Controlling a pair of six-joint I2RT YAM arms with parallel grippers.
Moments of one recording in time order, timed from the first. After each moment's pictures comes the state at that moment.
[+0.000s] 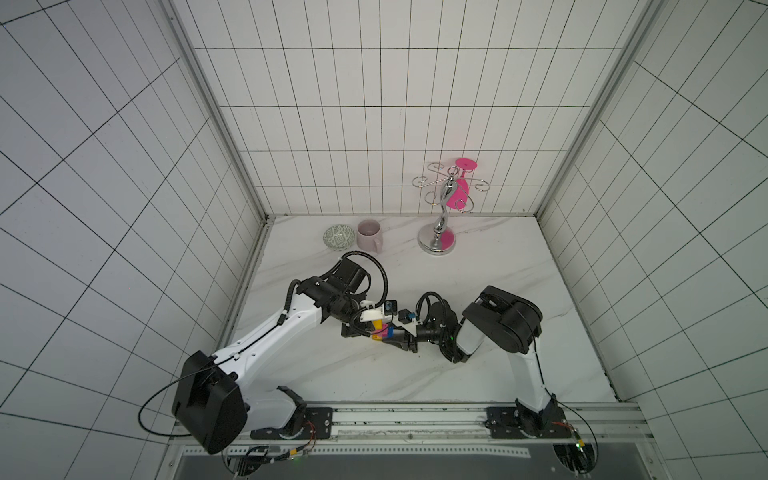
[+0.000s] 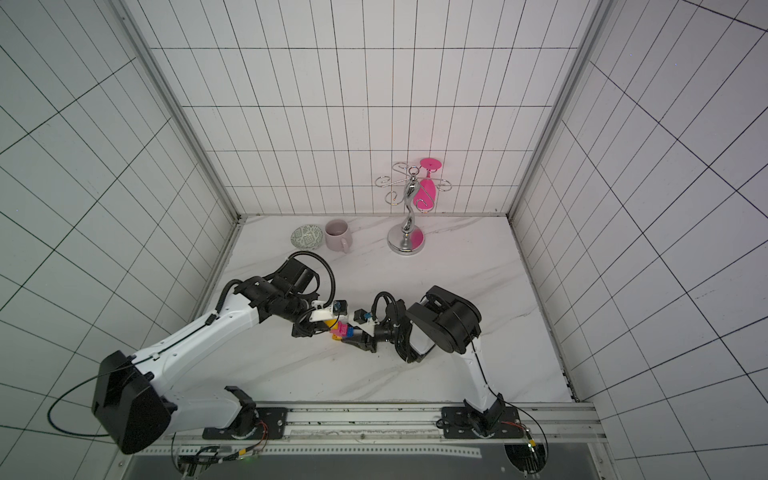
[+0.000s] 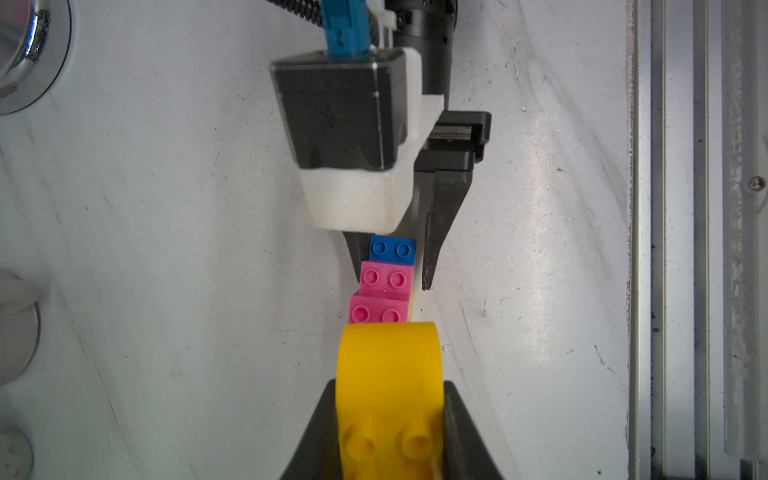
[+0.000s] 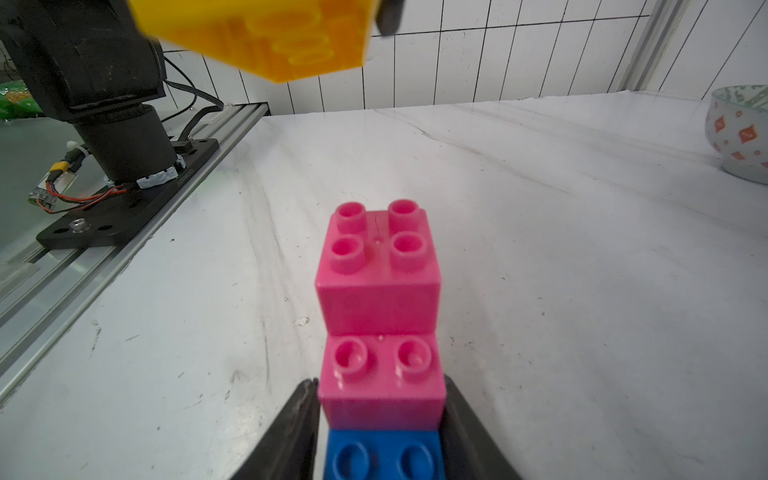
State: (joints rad) left arm -0.57 1.30 1.03 -0.93 0.34 0.93; right arm 0.76 2.12 0.58 1.29 -0.73 -0.18
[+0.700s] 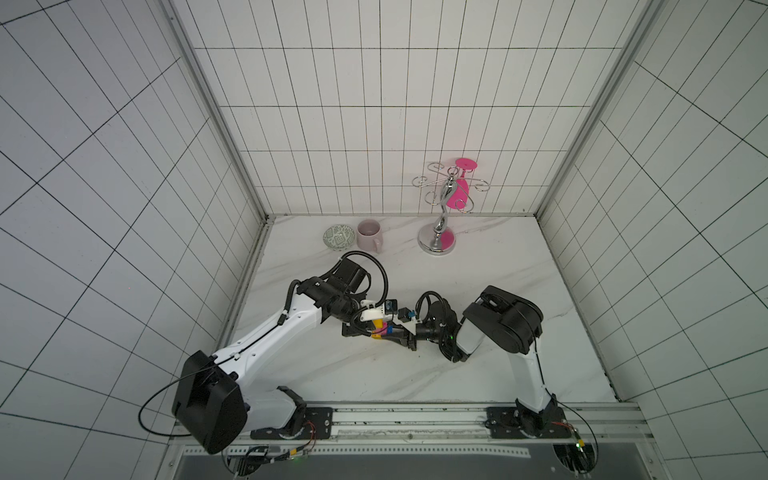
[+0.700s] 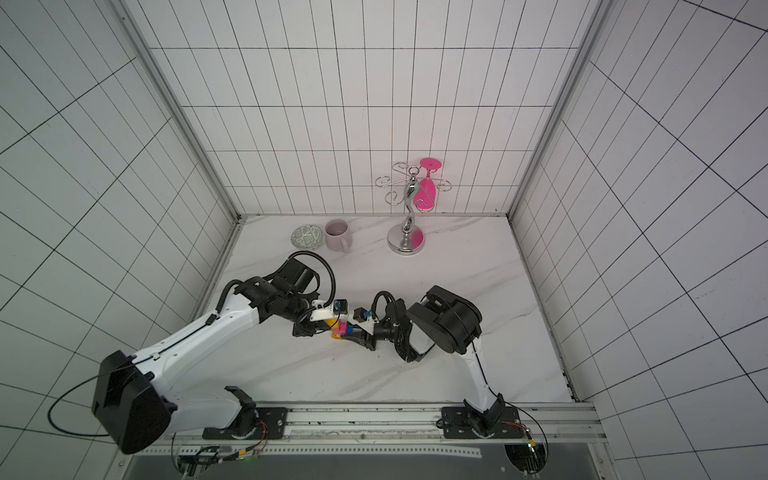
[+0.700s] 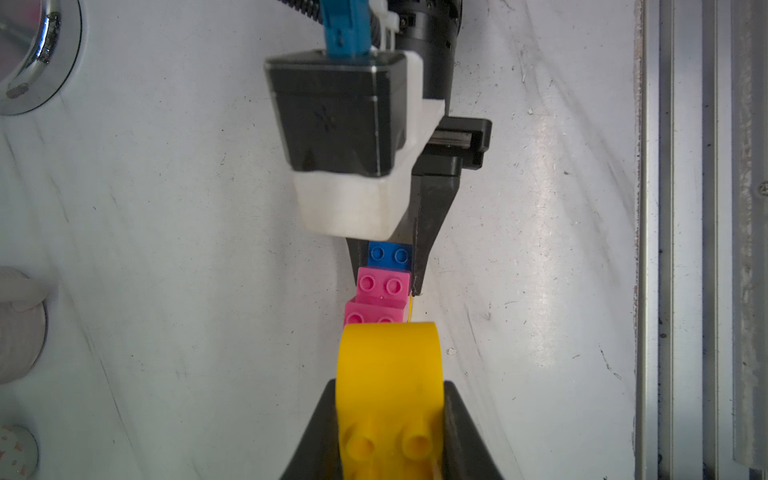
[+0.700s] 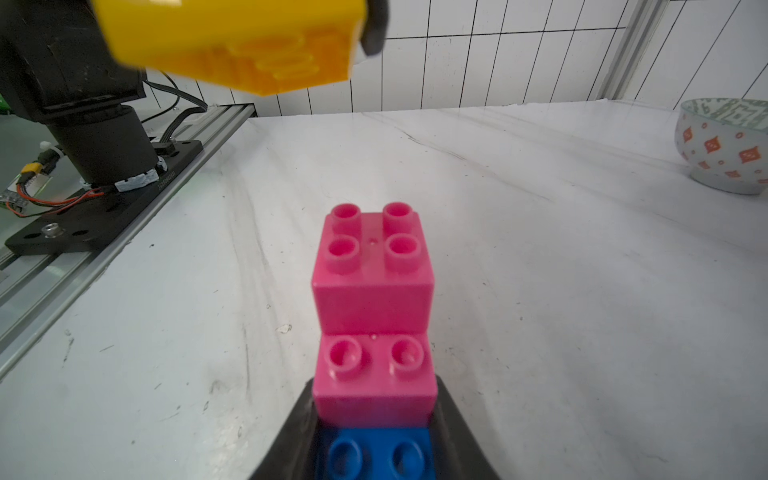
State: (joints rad) left arm -0.57 1.30 1.03 -0.91 0.34 0.92; right arm 0.76 2.11 0.59 1.29 -0.70 -0.18
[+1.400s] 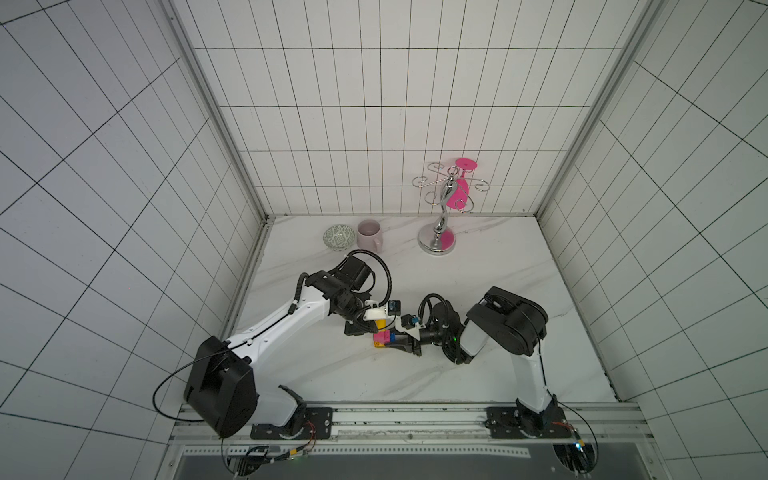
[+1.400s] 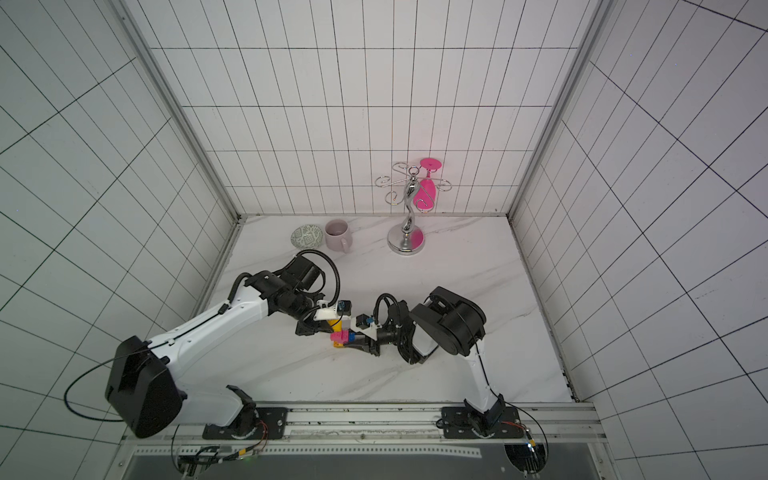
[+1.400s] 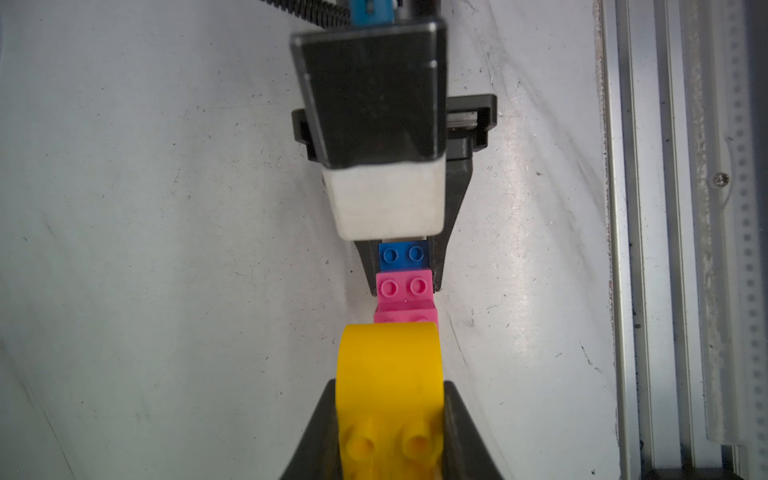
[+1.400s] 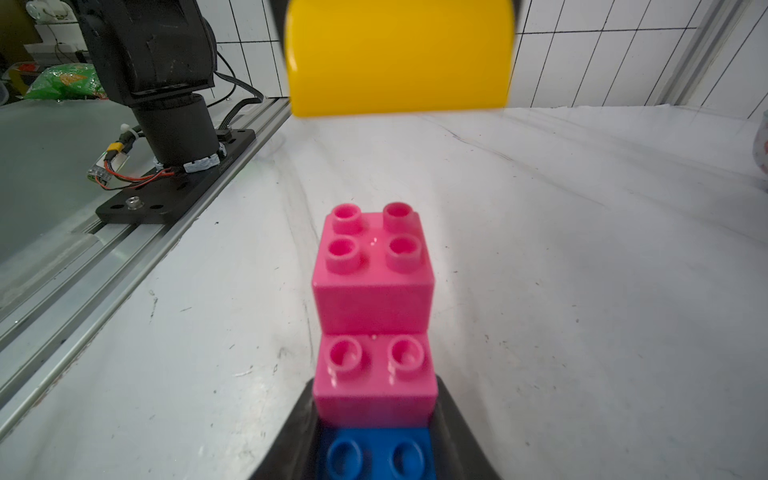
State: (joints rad) left arm -0.58 1.39 1.08 -0.96 0.40 0.98; right arm 0.75 2.08 0.54 1.25 -0.81 -0.25
